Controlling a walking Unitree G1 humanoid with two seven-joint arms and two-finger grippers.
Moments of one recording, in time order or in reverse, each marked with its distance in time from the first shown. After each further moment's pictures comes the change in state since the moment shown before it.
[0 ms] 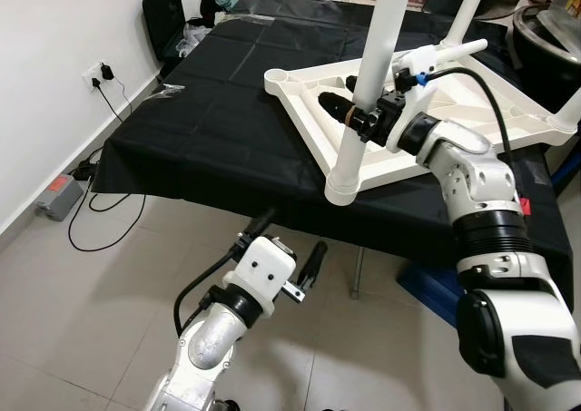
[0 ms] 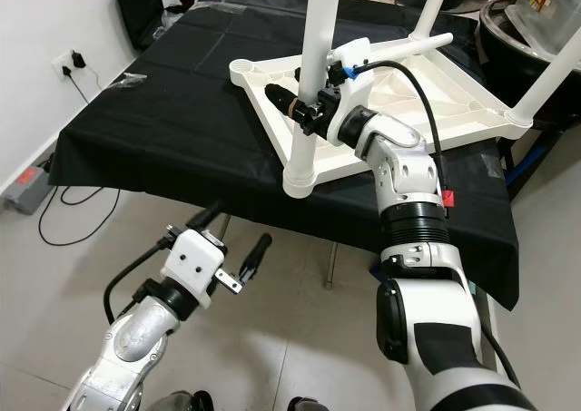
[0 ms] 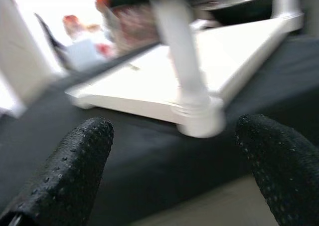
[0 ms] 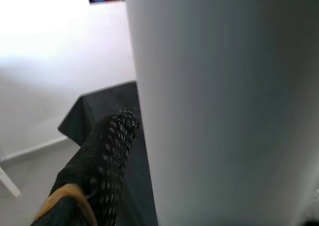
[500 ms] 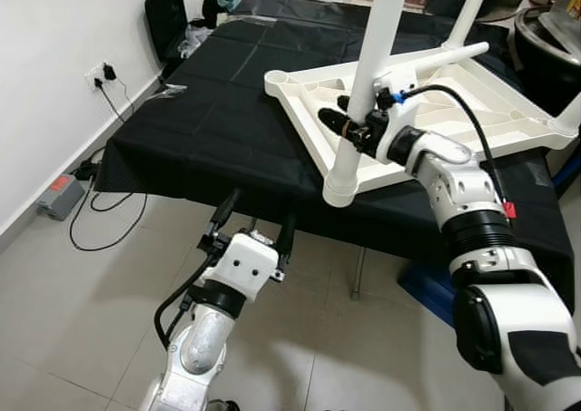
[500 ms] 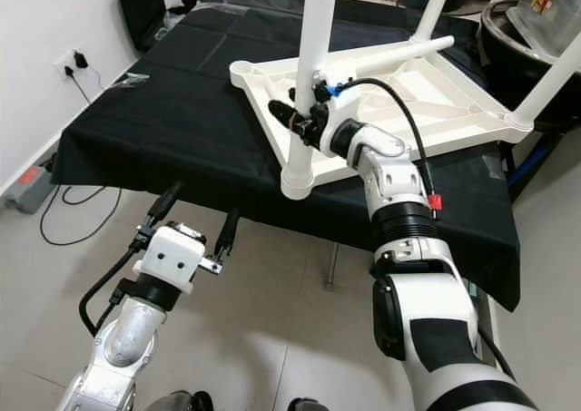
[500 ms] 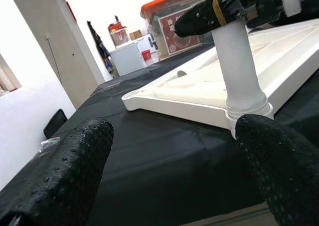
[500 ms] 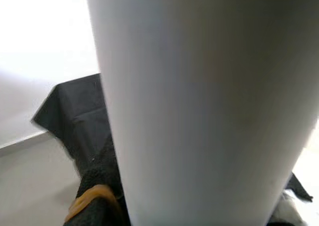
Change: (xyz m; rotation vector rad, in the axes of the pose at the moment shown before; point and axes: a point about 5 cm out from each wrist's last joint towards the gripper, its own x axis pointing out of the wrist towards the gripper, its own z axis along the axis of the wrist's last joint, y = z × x) left arm -0.005 0.007 -0.001 0.015 -0.008 0.109; right arm 0.001 -0.008 -0.014 -0.013 0.014 -0.161
